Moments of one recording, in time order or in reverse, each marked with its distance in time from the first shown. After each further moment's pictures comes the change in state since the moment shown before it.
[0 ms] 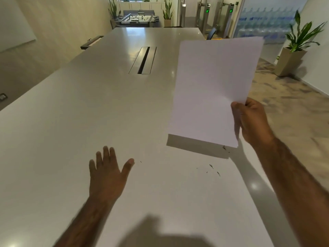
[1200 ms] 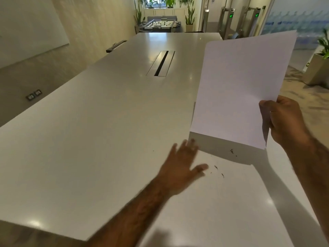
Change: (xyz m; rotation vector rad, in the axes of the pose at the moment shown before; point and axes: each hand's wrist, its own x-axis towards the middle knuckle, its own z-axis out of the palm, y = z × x) left_hand -0.017 0.150 0.021 -0.150 0.060 0.689; right_hand 0.006 -0.032 -0.041 -0.028 0.041 0.025
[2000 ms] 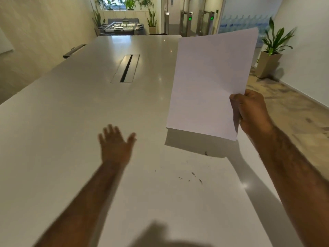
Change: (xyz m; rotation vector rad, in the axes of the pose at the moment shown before) left_hand 0.069 -0.109 -0.042 0.190 0.104 -0.590; right_hand 0.017 -0.014 0.004 0.031 0.079 -0.030
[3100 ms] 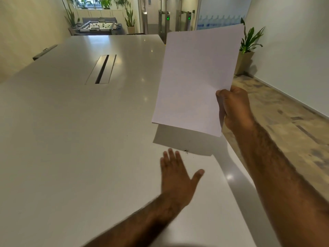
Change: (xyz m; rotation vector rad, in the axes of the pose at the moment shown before) left_hand -0.175 0.205 0.019 -0.149 -0.317 0.416; right_hand -0.011 -0.012 -0.043 0.059 0.133 0.009
